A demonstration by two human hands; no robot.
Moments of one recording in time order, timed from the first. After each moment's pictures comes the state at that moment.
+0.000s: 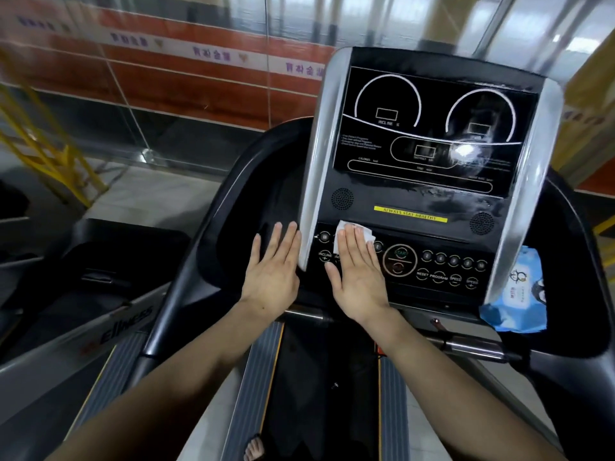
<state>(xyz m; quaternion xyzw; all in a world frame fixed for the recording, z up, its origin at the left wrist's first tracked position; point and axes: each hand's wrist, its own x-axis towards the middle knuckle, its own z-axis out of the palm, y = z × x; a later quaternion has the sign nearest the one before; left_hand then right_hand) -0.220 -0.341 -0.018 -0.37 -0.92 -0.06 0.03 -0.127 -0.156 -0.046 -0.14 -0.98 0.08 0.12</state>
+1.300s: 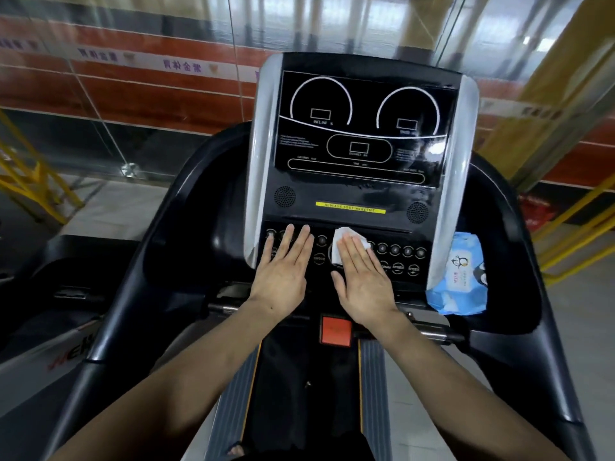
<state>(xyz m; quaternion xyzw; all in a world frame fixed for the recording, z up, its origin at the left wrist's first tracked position) -0.151 -0.244 -0.002 -0.44 -0.89 -0.05 0.04 -0.041 -0.062 -0.044 -0.15 -0.98 0.03 0.12</state>
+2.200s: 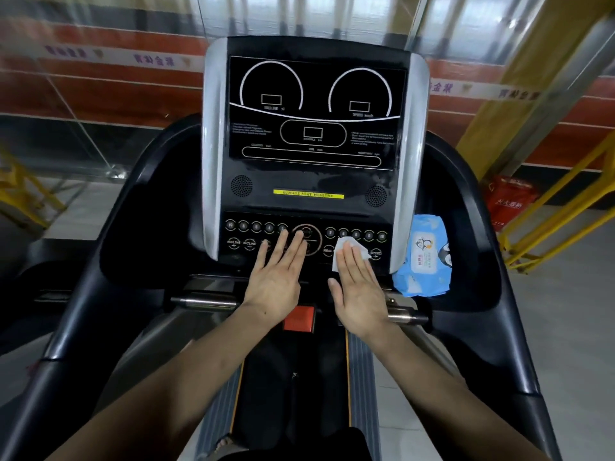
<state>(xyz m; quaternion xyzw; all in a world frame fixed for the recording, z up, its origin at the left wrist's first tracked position) -0.100 -0.197 -0.019 -0.45 -0.89 -0.03 0.02 0.027 -0.027 -0.074 -0.16 -0.97 0.10 0.15</state>
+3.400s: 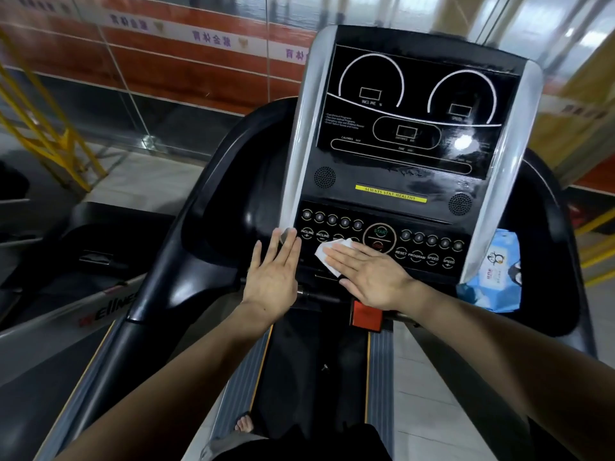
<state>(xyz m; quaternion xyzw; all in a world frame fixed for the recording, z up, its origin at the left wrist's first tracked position) -0.156 -0.322 -0.034 -0.35 -0.93 -0.05 -0.03 -0.070 -0.065 -0.044 0.19 -0.98 -0.11 0.00</state>
